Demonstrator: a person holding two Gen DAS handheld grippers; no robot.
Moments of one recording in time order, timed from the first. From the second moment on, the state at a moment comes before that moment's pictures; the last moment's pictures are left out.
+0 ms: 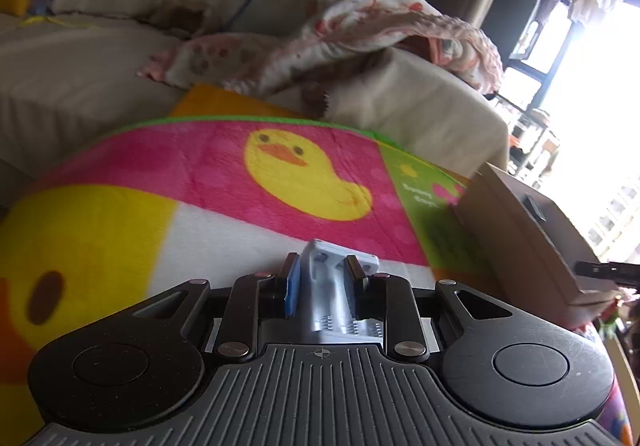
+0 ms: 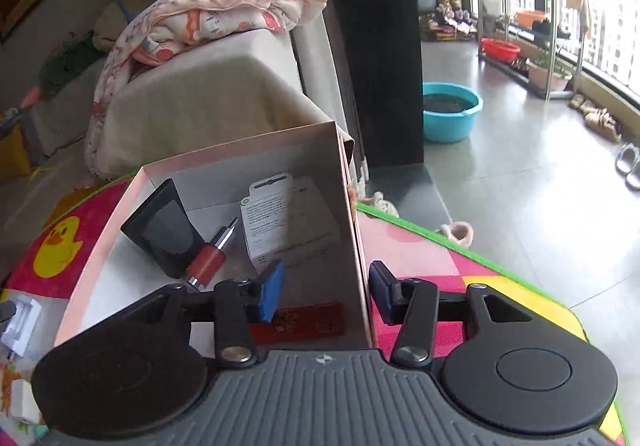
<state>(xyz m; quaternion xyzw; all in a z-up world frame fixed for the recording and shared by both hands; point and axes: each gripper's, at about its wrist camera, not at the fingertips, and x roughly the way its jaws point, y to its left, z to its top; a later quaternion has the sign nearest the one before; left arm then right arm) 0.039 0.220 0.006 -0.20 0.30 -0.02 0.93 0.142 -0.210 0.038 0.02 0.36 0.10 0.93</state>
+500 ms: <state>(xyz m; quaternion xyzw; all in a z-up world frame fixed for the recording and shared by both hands) -0.031 0.119 0.042 -0.07 0.31 -0.22 0.92 0.054 -0.180 0.068 -0.06 0.32 0.27 0.90</state>
